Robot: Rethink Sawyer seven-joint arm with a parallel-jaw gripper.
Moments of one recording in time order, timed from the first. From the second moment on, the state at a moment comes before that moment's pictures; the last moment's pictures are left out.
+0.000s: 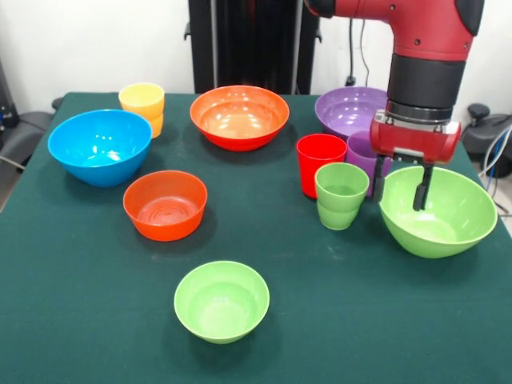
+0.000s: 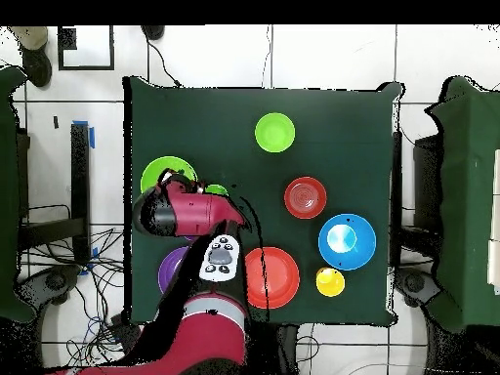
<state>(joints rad) 0.11 -0.47 -0.11 1.63 0.12 0.12 2.17</state>
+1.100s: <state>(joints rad) 0.21 -0.30 -0.21 1.51 0.04 0.05 2.17</state>
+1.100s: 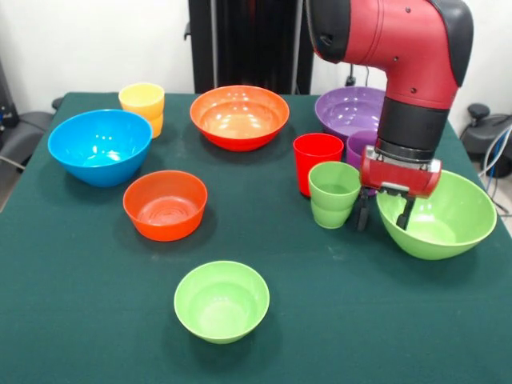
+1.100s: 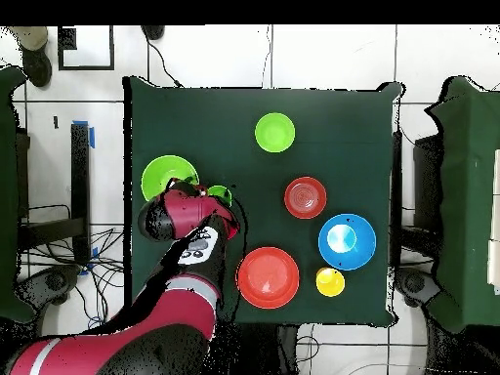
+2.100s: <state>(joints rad) 0.21 -0.38 -0.17 1.54 0.04 0.03 2.17</state>
